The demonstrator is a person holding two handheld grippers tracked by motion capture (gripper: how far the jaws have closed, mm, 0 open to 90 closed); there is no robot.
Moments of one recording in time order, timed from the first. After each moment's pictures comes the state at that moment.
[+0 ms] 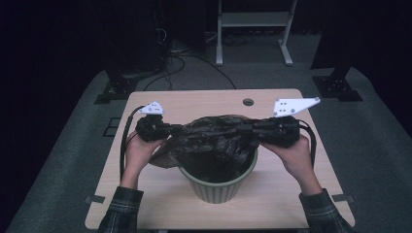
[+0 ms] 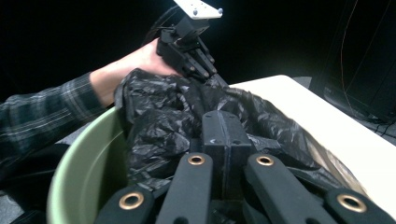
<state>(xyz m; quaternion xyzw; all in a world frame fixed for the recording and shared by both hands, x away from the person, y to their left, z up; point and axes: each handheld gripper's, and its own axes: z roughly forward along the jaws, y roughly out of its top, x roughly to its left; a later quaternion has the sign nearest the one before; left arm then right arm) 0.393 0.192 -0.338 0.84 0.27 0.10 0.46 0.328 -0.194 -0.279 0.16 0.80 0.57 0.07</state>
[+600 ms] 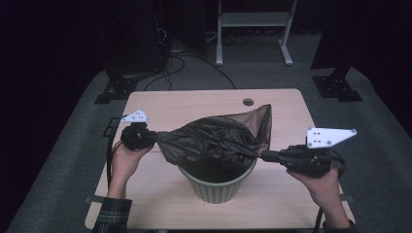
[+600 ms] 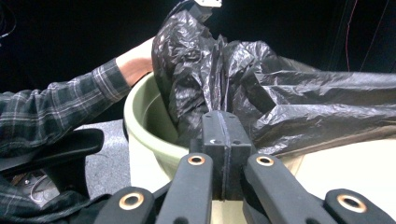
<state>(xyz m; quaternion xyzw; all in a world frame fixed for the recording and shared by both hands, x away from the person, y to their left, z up) 0.374 0.231 -0.352 0.83 0.31 0.10 0.46 0.270 -0.248 -0.310 0.17 0.79 0.59 0.06</state>
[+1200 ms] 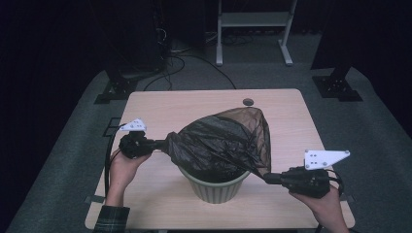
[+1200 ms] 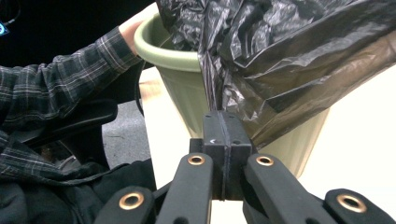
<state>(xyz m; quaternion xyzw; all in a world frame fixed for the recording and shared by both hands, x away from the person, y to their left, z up) 0.367 0.235 -0.374 0.83 0.32 0.08 0.45 0.250 -0.256 -0.361 0.20 0.80 0.56 0.01</state>
